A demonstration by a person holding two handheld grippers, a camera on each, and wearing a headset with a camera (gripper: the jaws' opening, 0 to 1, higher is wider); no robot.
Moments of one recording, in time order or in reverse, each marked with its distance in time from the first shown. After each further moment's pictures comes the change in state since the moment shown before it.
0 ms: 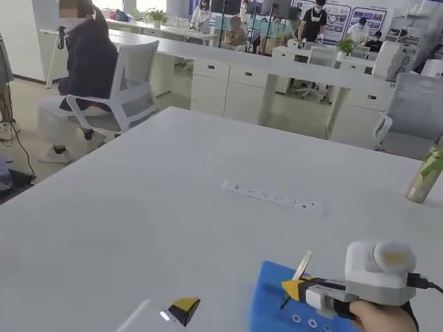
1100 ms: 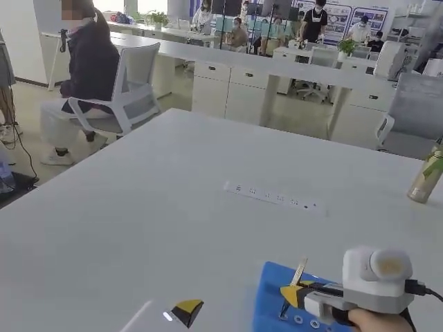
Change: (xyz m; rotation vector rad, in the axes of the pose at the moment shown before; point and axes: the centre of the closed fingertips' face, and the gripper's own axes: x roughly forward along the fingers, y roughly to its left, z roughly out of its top) left arm 0.000 0.000 0.000 0.001 0.003 -0.002; right arm -0.006 0.011 -0.004 -0.061 -0.016 0.012
